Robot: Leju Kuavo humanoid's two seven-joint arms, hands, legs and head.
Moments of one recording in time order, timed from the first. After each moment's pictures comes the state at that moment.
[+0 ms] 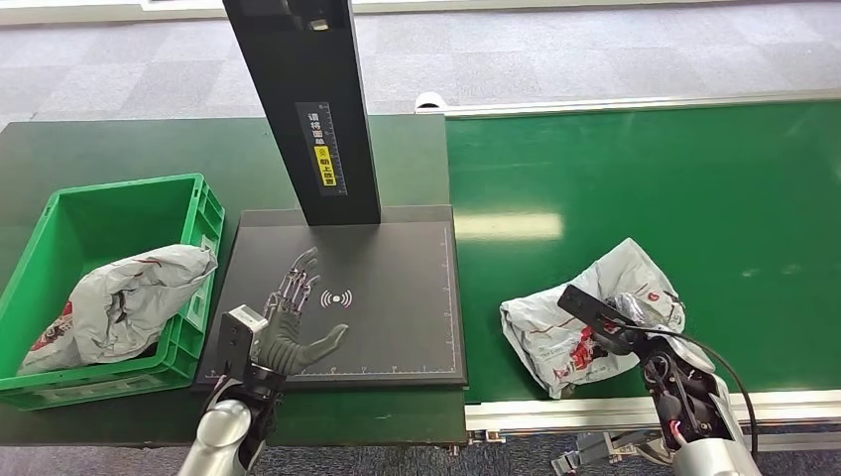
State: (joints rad) left arm -0.13 -0.14 -0.14 -1.24 -0.08 -0.17 -0.46; right arm -0.49 -0.19 0.04 -0.66 1.02 0.18 0.04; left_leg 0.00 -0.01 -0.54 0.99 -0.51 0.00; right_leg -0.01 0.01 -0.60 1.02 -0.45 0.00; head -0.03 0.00
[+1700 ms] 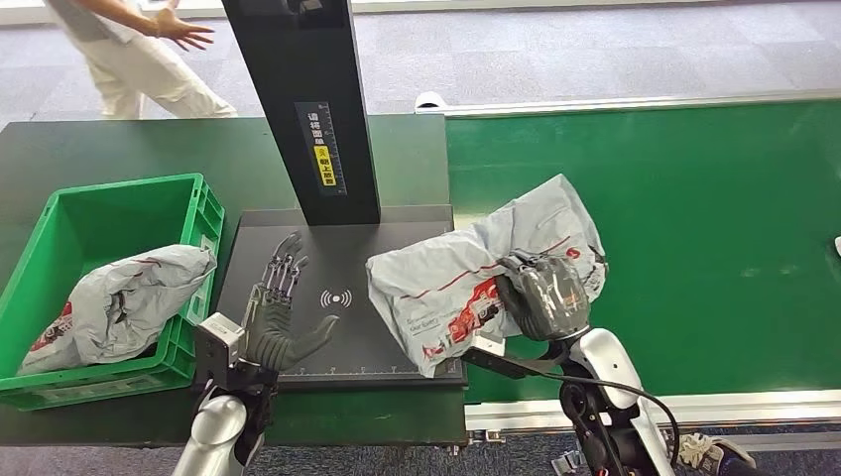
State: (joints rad) left arm -0.14 -0.13 -0.16 -1.30 -0.07 -0.14 -0.58; right arm -0.29 -0.03 0.32 -1.12 1.11 -0.41 -0.45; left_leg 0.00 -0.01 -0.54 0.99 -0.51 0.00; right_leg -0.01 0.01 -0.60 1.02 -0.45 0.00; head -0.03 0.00
